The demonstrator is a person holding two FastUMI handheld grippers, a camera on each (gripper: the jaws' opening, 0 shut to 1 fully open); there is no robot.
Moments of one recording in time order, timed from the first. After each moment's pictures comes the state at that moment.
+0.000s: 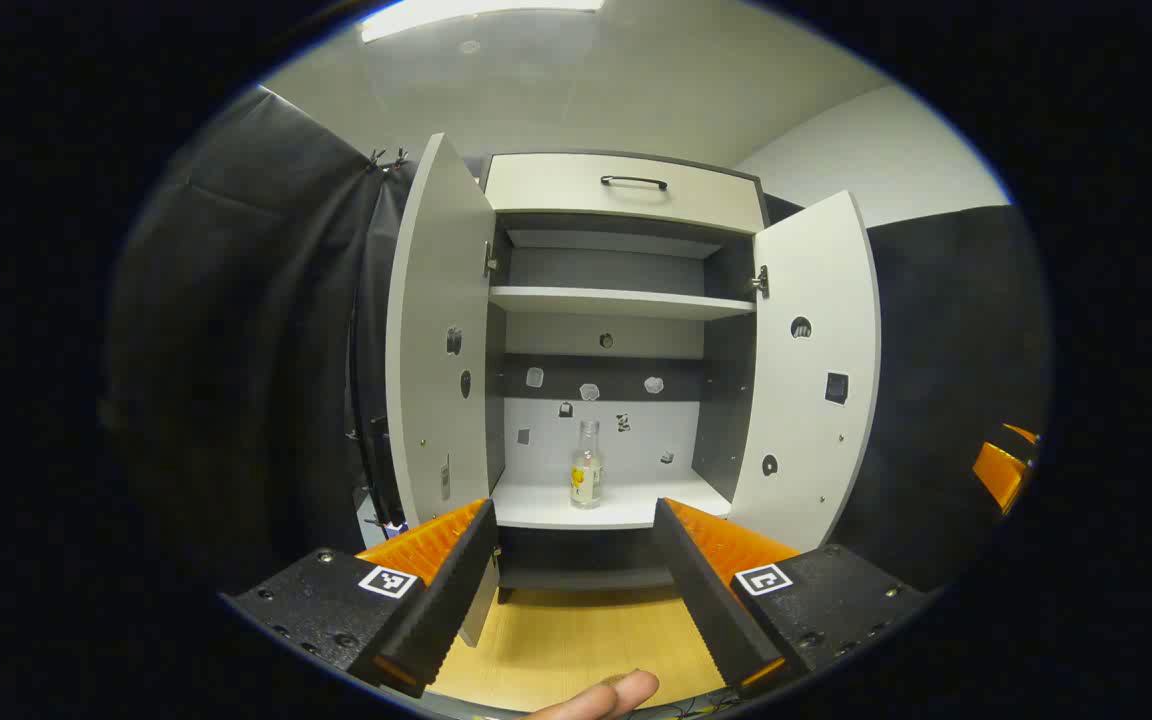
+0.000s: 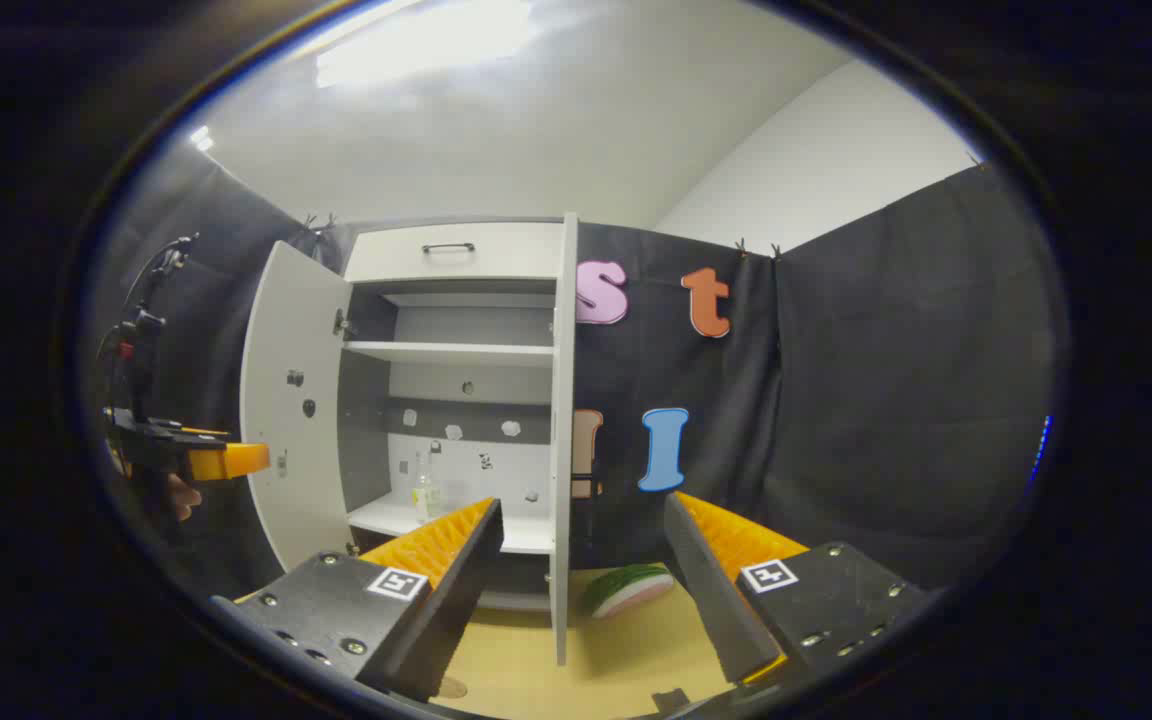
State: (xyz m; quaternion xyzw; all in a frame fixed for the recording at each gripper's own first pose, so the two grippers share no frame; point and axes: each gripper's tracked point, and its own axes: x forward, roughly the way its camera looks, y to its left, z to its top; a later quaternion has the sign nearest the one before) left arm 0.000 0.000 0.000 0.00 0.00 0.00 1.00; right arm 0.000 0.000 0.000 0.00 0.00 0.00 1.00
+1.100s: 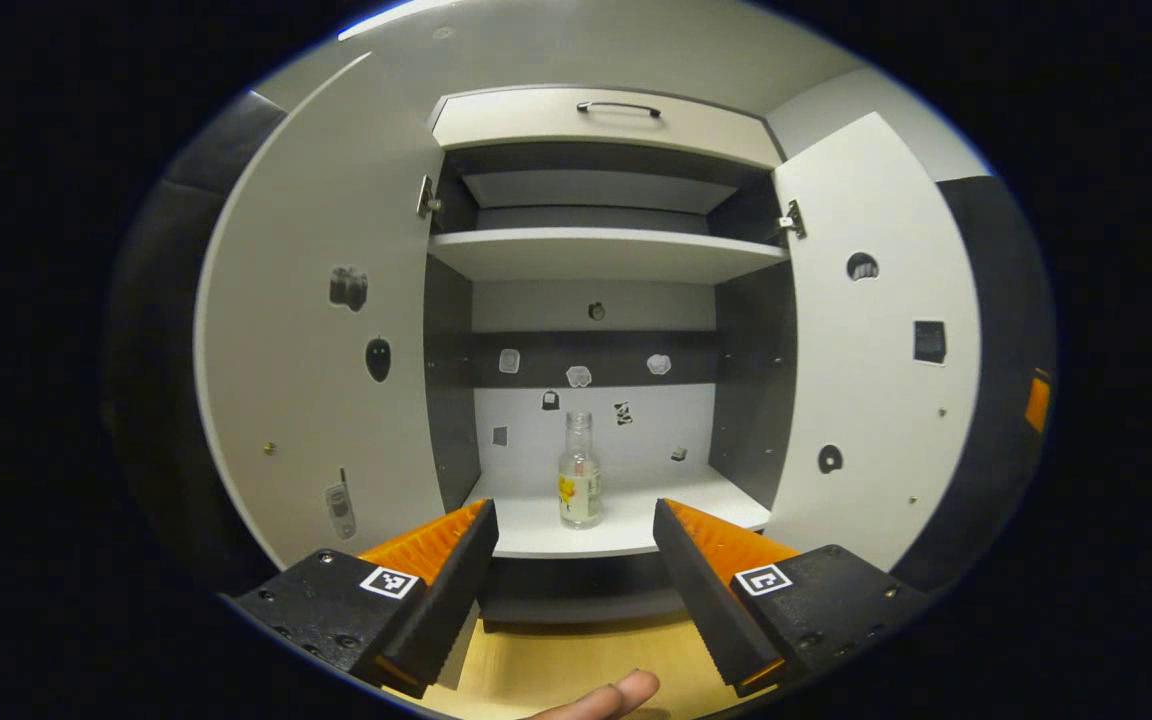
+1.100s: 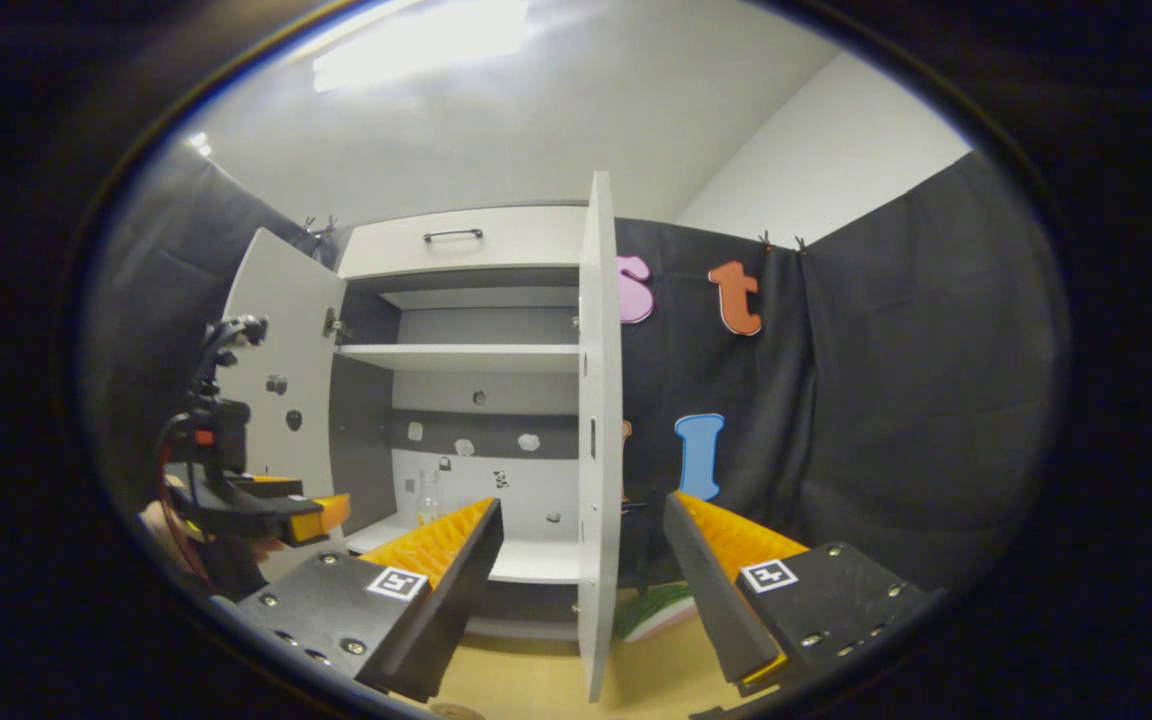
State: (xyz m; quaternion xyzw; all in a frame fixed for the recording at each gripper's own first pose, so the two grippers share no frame) left arm 0.186 -0.006 -0.061 0.03 0.01 -0.01 1.00; right arm 0.104 0.054 -0.023 0.02 -0.02 0.02 1.00
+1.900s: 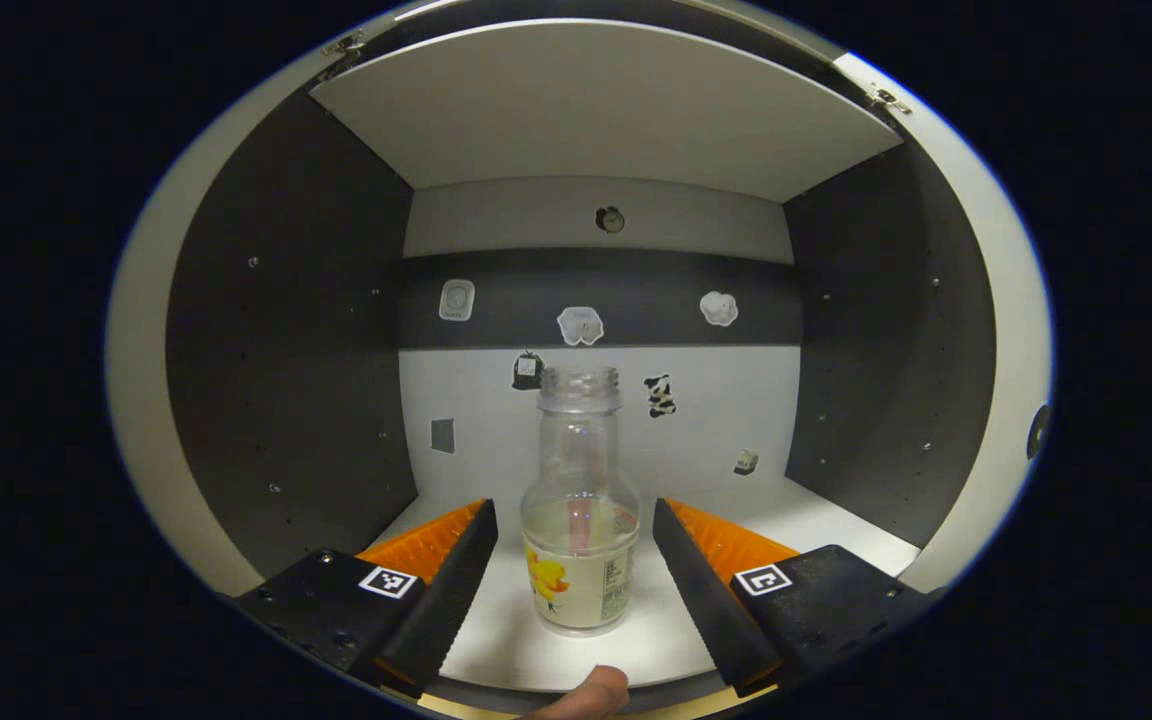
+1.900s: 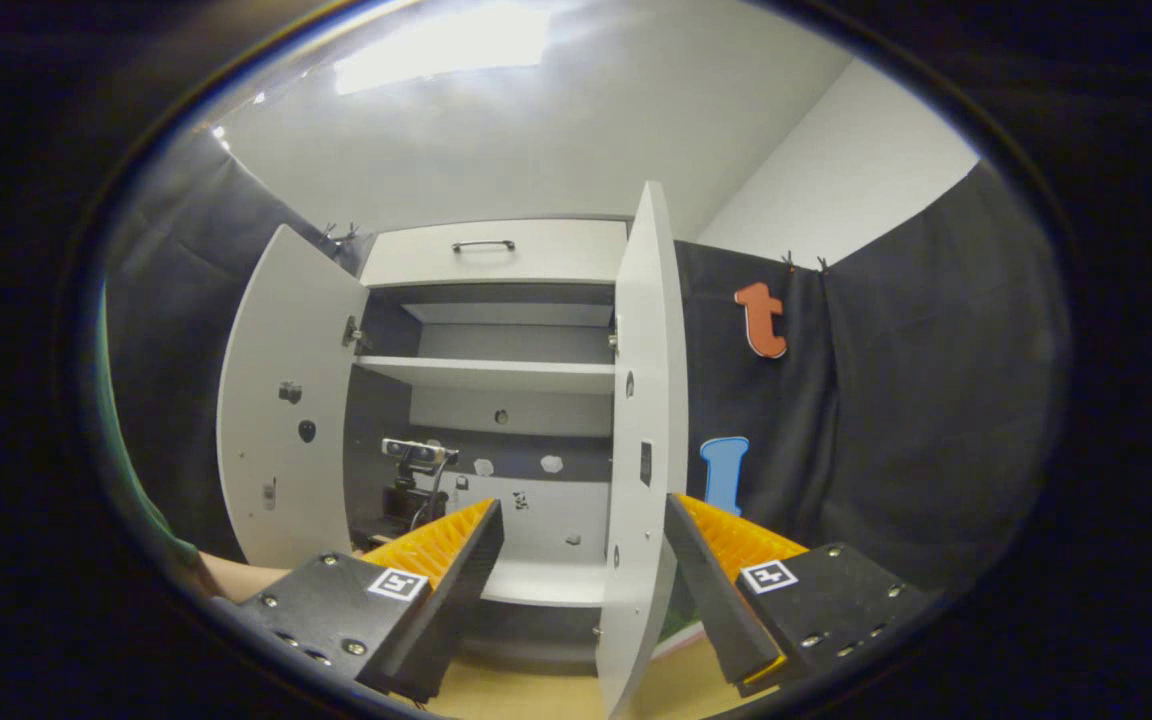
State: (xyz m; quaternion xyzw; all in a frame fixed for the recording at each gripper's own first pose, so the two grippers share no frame) left arm 0.442 -0.006 -0.143 0.03 0.02 0.00 1.00; right arm 0.112 0.089 -0.022 0.01 -0.04 0.04 1.00
